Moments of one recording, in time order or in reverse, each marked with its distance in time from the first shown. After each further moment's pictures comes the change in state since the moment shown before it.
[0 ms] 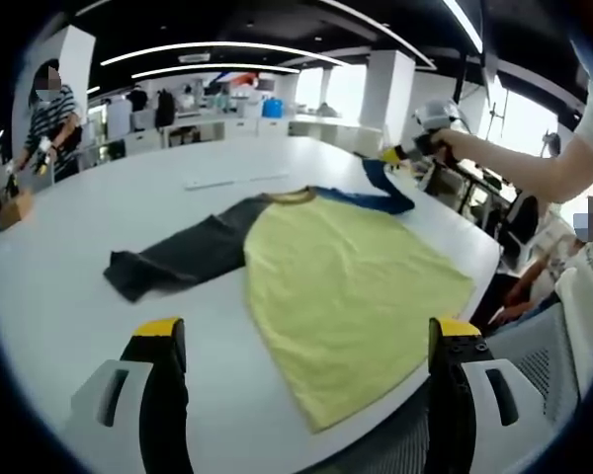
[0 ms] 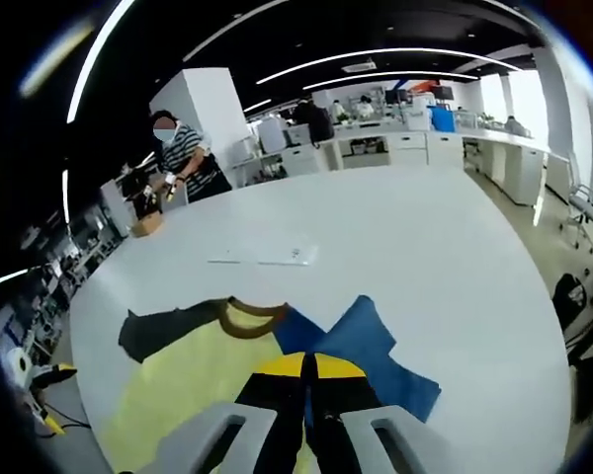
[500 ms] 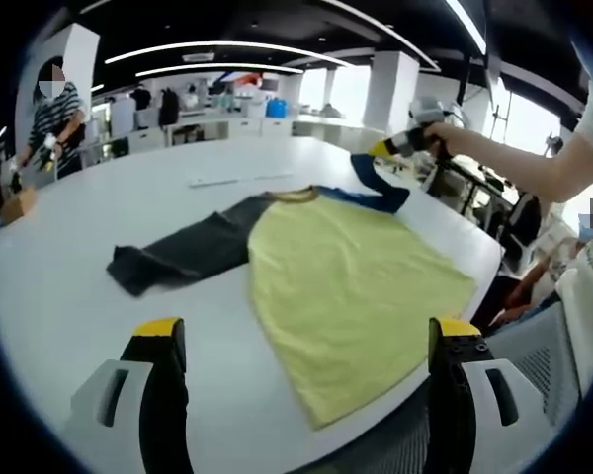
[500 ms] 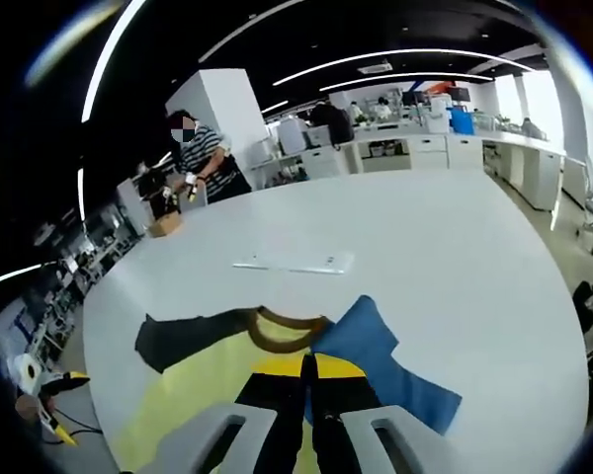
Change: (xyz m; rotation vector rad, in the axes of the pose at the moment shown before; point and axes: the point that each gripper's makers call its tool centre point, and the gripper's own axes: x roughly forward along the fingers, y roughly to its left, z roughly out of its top) left arm -0.003 0.003 -0.004 -0.013 -0.002 0.013; right arm 0.030 0.026 0.018 -0.015 -0.006 0.078
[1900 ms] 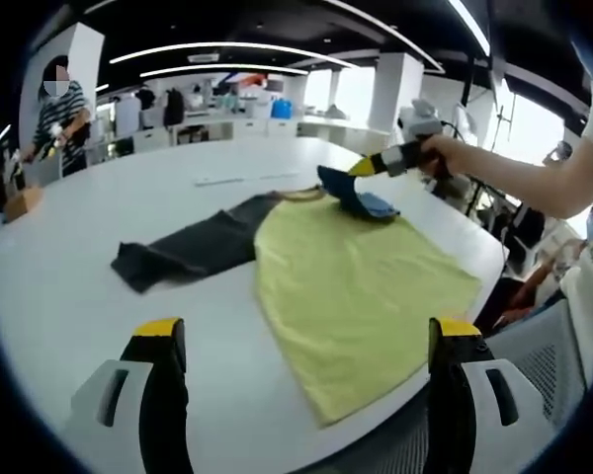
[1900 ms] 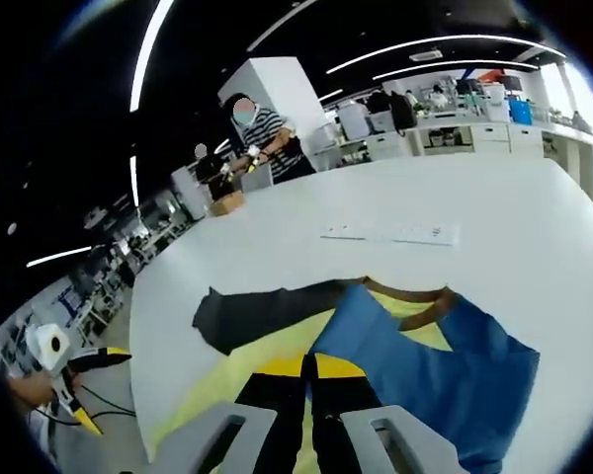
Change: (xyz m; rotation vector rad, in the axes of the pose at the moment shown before) left arm 0.000 0.007 -0.005 -0.004 -0.009 0.016; right arm 0.033 0.120 -0.065 -0.060 0.057 0.261
